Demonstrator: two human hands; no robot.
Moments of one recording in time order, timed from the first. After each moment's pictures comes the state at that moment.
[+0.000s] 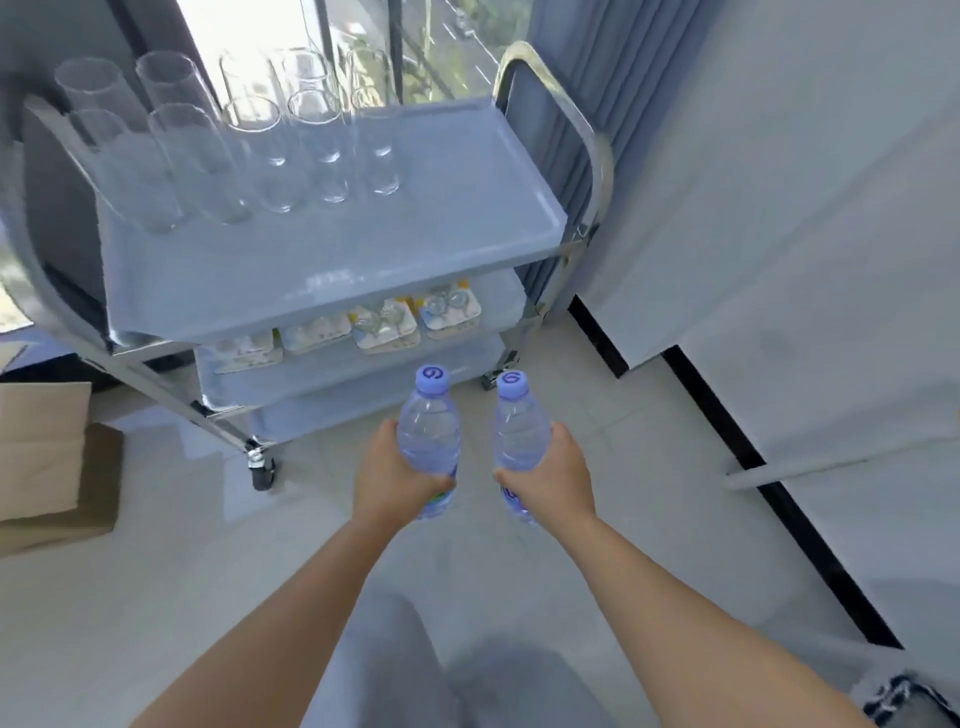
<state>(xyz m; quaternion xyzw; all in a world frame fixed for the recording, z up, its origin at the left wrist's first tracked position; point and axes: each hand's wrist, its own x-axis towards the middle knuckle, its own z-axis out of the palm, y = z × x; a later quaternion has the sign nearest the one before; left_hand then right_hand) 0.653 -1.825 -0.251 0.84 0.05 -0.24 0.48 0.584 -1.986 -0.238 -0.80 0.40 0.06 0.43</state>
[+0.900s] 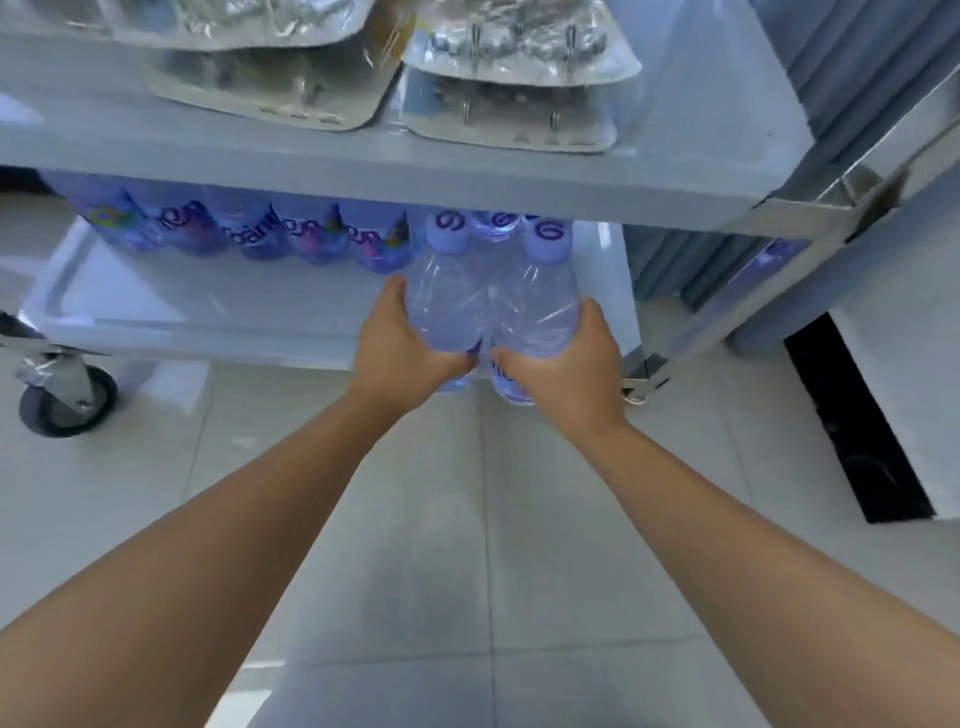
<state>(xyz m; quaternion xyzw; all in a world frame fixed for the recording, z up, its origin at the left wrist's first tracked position) 0.877 -2.005 -0.746 0.86 0.11 0.02 0.50 0.871 -2.158 -0.741 -0.86 0.10 -0.03 0.51</state>
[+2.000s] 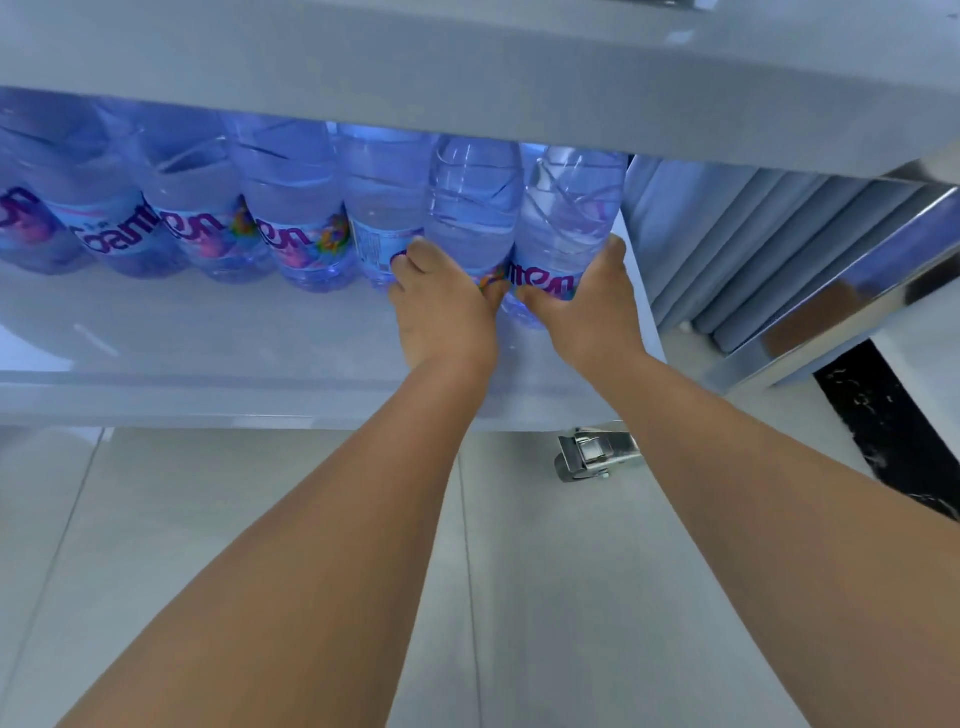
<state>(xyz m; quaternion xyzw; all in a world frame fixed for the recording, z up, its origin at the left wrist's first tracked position) 0.989 -2.077 -0.809 0.92 0.15 0.10 0.34 0.994 -2.189 -0.810 -0.89 0.08 -0.10 0.44</state>
